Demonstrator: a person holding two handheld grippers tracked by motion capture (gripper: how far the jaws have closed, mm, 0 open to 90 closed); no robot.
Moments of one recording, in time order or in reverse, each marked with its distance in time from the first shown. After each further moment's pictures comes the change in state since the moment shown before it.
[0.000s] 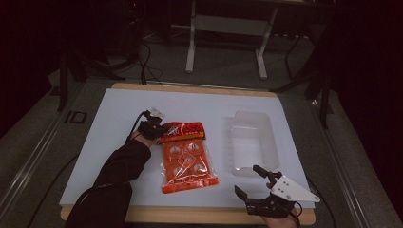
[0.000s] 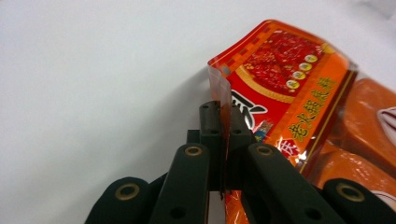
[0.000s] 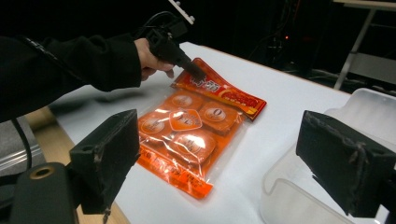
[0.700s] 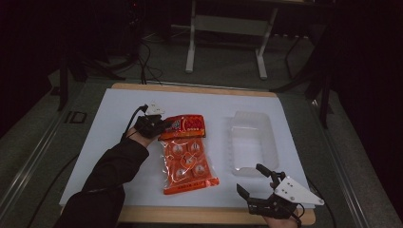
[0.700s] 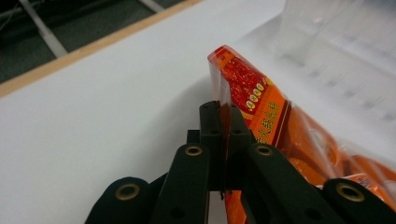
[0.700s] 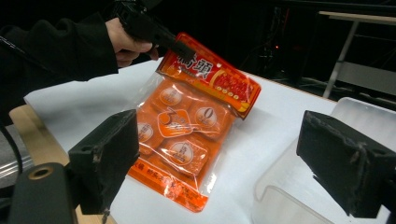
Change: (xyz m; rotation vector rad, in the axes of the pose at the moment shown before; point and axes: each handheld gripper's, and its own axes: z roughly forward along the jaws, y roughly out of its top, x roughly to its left) left arm -0.031 0.027 -0.063 -0.153 -0.046 0.109; right arm 0.000 0.003 -0.005 -0.036 -0.028 0.000
